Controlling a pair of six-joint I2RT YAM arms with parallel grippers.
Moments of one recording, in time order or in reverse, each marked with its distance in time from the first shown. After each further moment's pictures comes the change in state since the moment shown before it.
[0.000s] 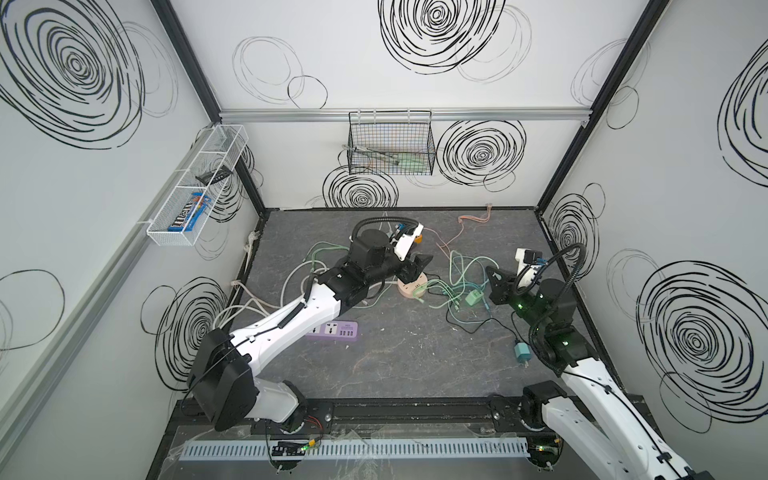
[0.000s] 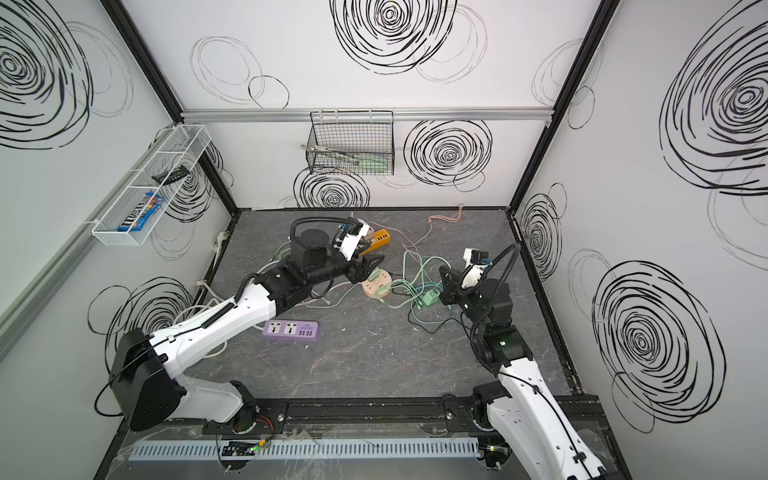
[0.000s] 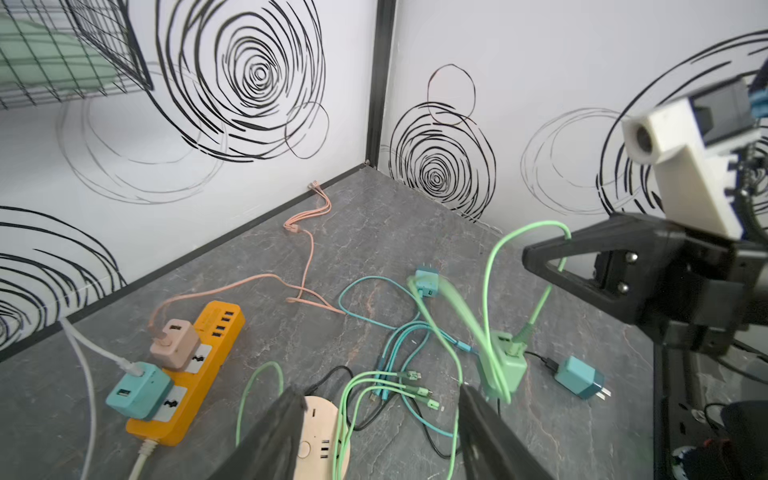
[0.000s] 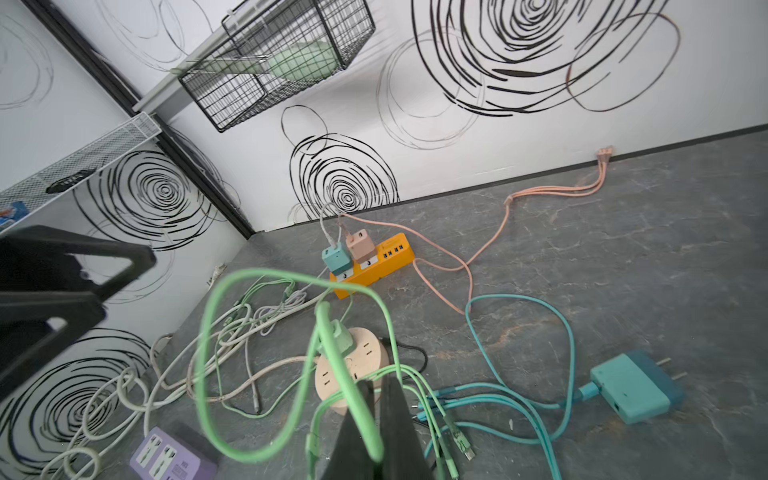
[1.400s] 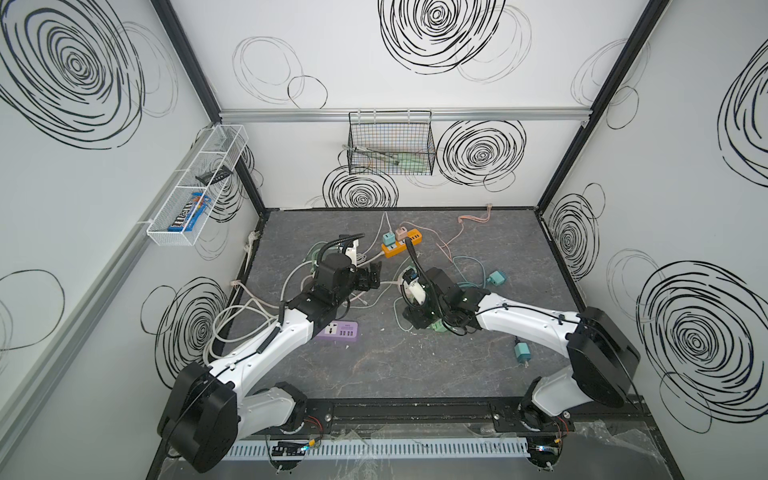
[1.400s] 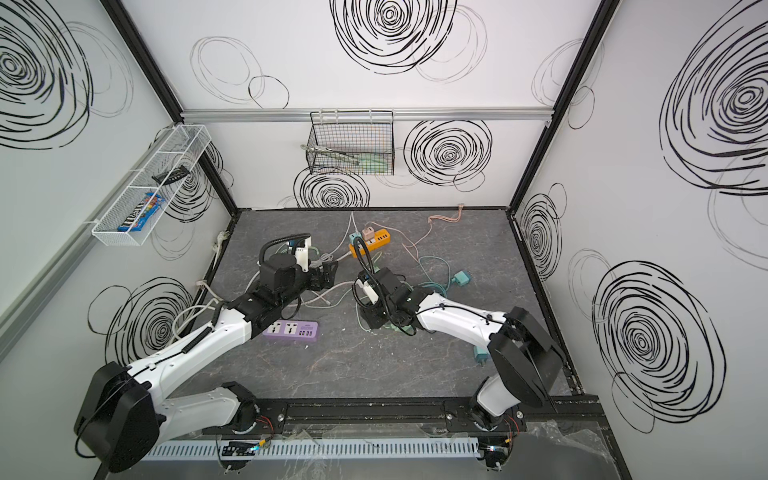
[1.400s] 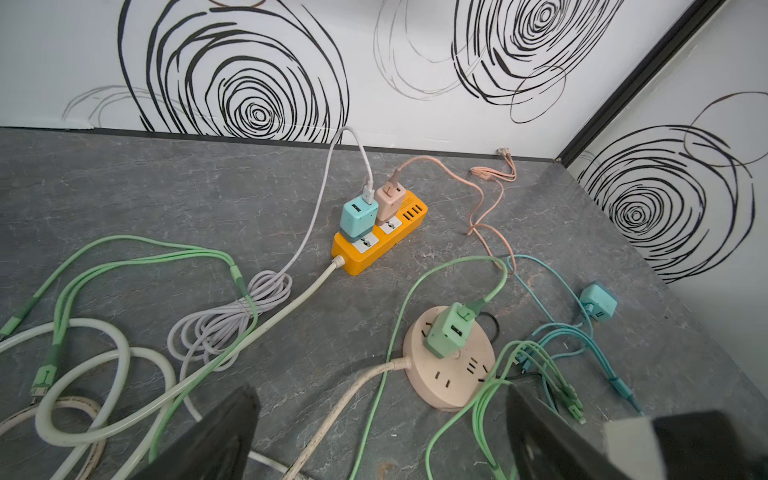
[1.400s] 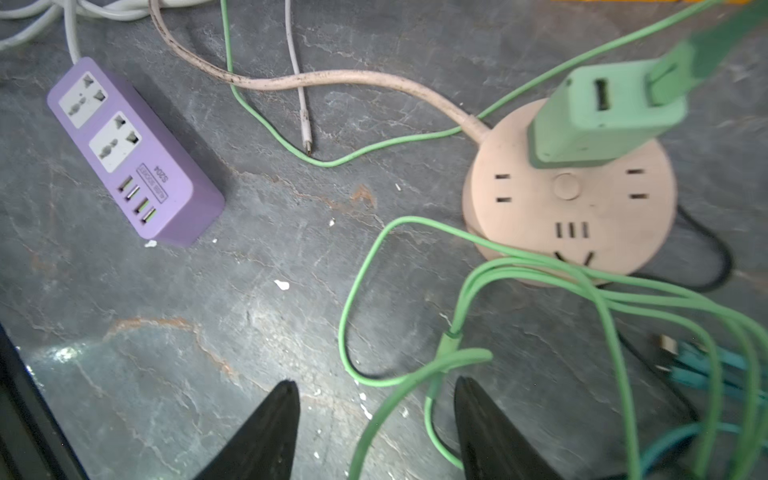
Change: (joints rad) left arm 0.228 -0.211 -0.337 -0.001 -0.320 -0.312; right arm 0.594 0.780 0.397 -0.331 0.172 -0.233
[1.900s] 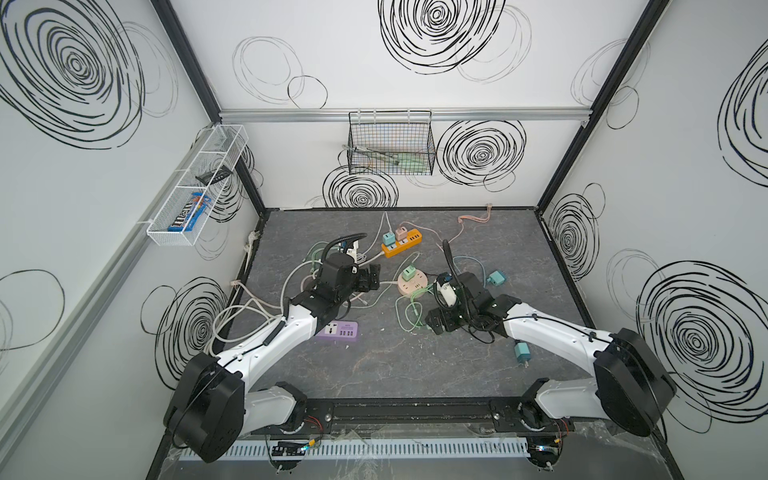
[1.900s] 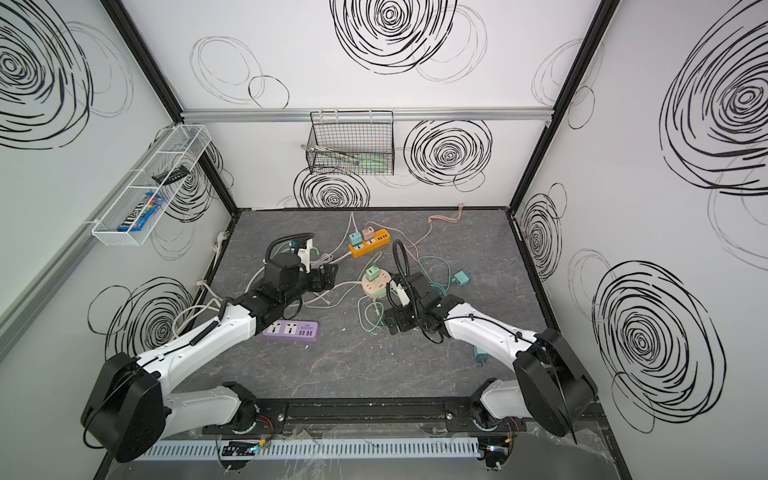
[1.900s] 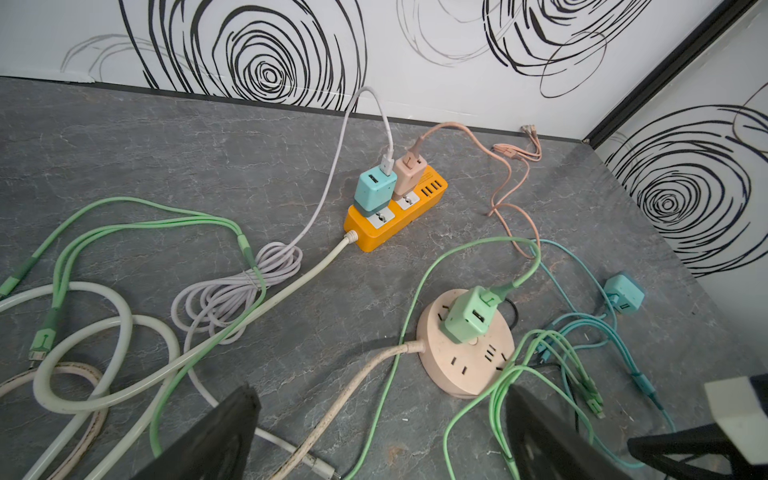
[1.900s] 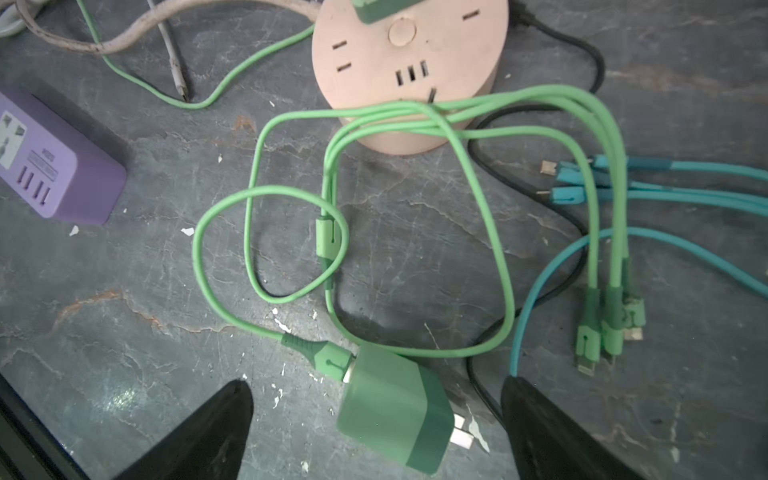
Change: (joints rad) left arm 0.006 0.046 0.008 -0.034 -0.002 -0.026; right arm -0.165 -0.143 -0.198 -0.027 -0.079 0.073
